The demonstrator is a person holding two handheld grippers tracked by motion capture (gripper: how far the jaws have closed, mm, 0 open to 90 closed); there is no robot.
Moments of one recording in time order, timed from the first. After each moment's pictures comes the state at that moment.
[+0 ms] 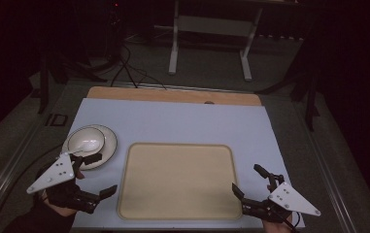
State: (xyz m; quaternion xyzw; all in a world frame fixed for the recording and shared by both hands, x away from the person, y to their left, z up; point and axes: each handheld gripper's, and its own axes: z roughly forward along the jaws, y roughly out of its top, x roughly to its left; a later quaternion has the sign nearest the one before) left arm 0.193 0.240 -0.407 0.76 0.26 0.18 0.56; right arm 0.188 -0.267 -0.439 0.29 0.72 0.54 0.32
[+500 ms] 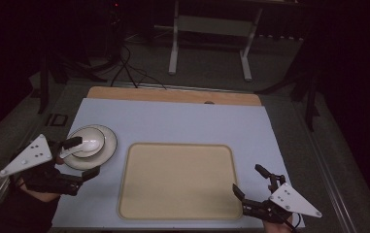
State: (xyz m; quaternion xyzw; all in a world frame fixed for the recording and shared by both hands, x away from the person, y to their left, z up) left arm 0.204 0.274 -0.372 0.75 0.29 0.23 0.55; right arm 0.186 -0.267 -0.438 0.29 0.72 0.55 0.33
